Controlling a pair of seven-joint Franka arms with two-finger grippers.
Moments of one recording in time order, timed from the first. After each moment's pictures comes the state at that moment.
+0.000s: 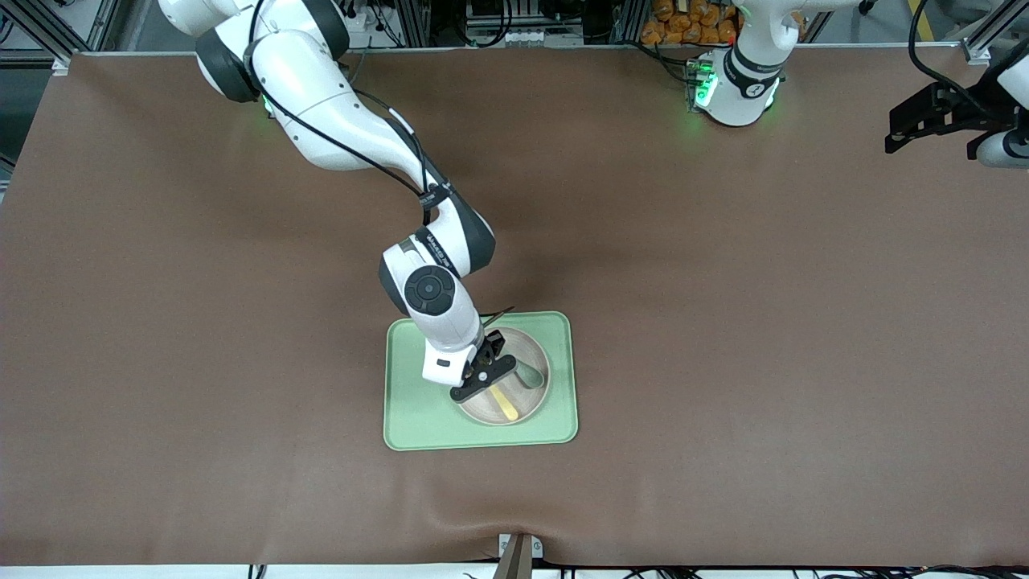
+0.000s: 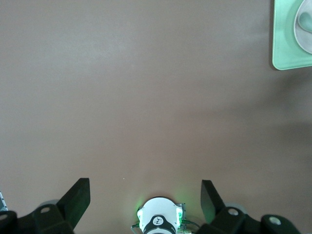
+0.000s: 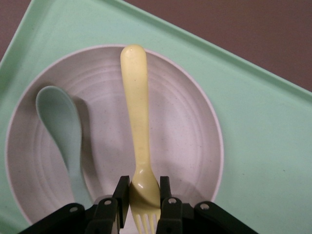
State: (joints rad) left arm -0.02 0.03 -0.09 -1.33 0.01 1.23 0.00; right arm 0.60 0.96 -0.03 -1.17 0.06 2.27 0.04
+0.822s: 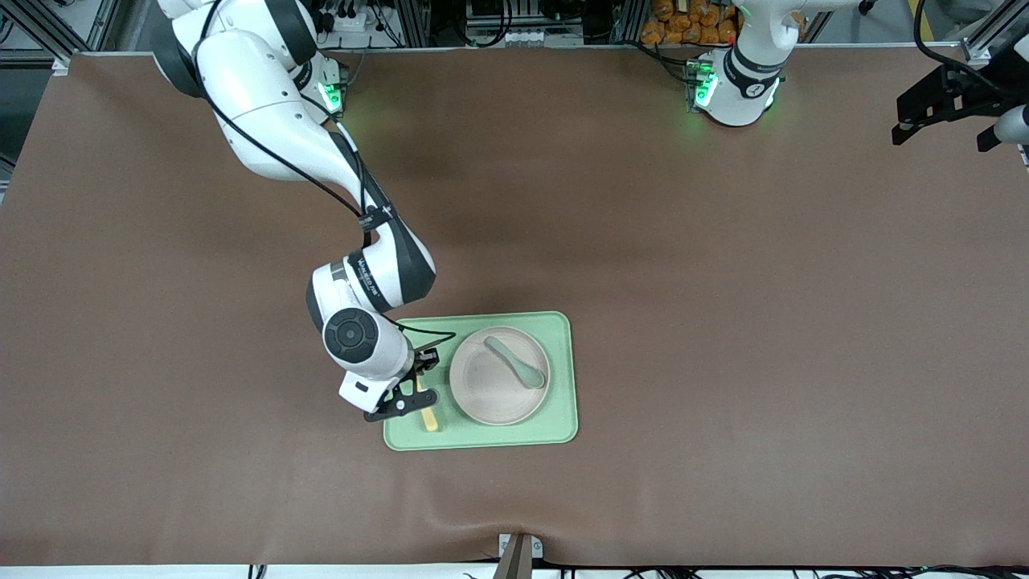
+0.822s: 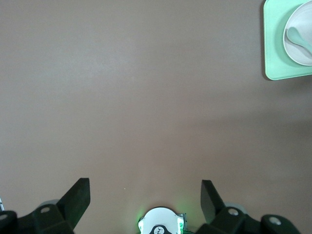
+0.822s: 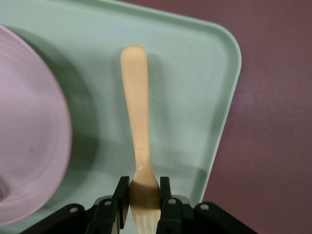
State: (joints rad) left arm -0.02 0.00 -0.09 -1.33 0.01 1.26 0.02; right arm 0.45 0.90 -0.03 -1.23 0.06 2.07 0.14
